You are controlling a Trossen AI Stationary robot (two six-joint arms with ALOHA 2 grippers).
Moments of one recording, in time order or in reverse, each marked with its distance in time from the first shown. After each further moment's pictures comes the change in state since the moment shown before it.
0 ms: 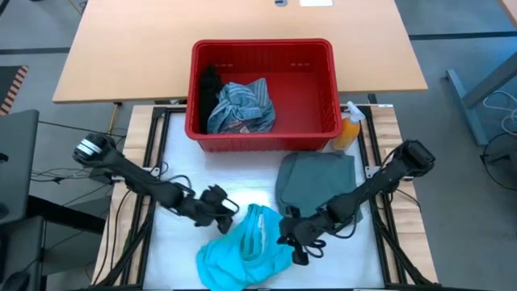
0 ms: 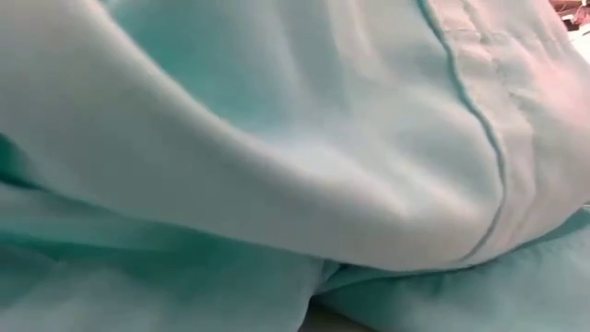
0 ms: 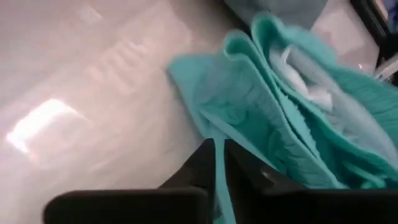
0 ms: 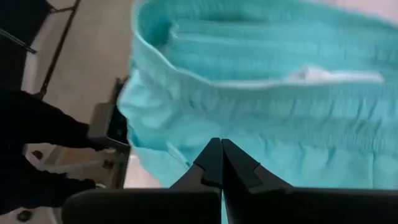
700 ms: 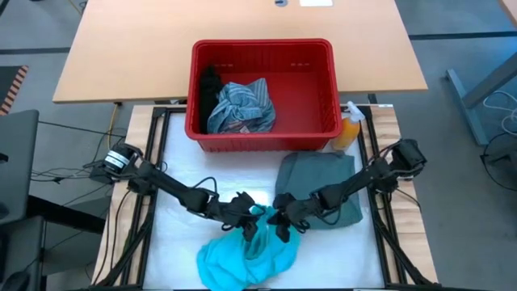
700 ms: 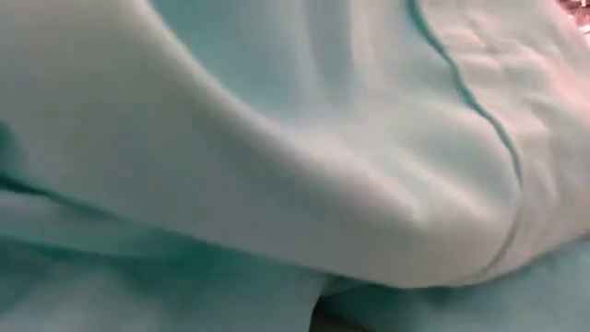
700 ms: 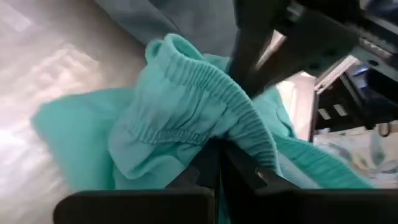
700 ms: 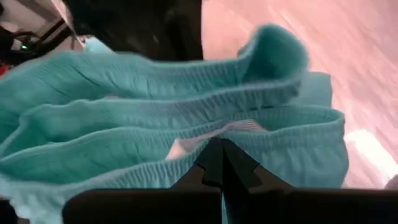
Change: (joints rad) left arm 0.097 0.314 0.168 0.355 0.152 0.137; right arm -0.152 0.068 -0.221 0.389 0.020 0.248
